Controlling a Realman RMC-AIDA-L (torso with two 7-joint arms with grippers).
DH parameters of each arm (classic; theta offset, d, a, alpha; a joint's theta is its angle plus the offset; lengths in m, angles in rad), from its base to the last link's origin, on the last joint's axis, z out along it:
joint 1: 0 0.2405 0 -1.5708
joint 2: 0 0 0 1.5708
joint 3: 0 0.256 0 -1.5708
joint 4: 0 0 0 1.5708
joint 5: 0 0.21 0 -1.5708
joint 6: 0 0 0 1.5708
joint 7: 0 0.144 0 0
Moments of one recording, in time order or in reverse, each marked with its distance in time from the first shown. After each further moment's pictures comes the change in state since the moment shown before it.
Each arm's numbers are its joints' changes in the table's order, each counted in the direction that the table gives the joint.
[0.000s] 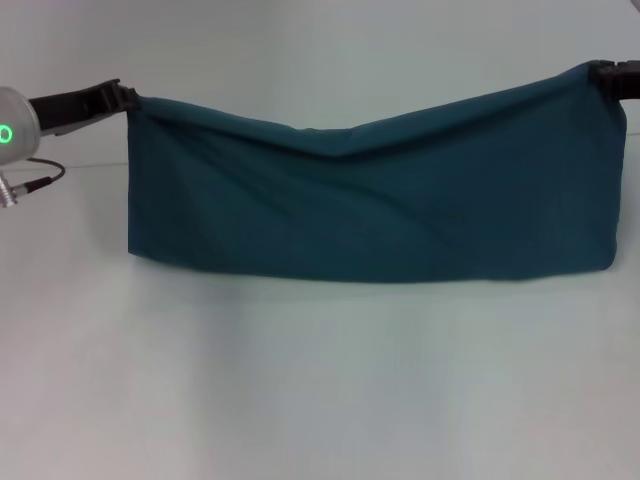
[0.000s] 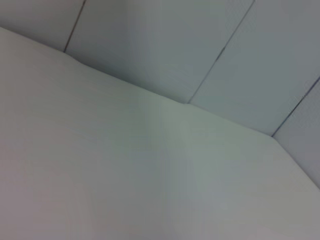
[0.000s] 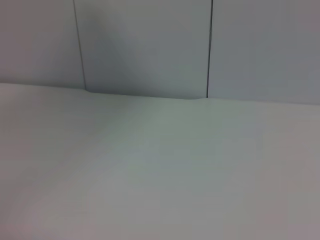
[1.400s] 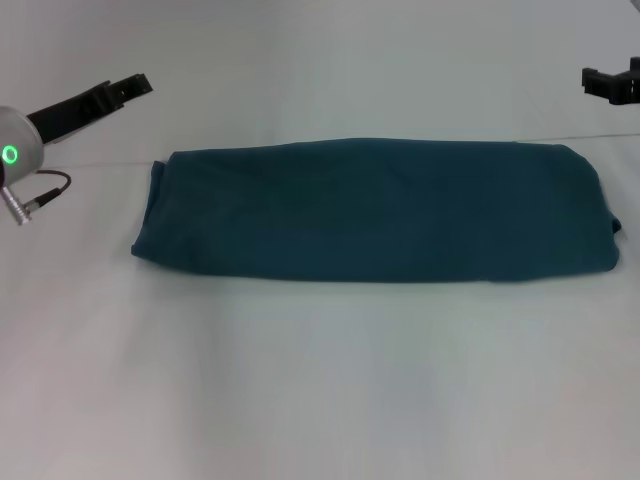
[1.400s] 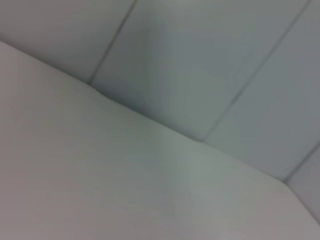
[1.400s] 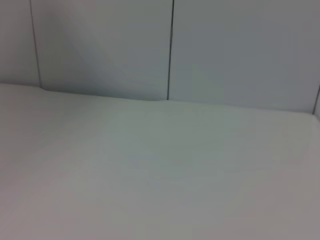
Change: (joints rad) left arm 0.065 -0.048 0.042 -0.023 -0.245 -0.123 0.143; right arm 0.004 0.029 0.010 0.052 0.063 0.173 -0.120
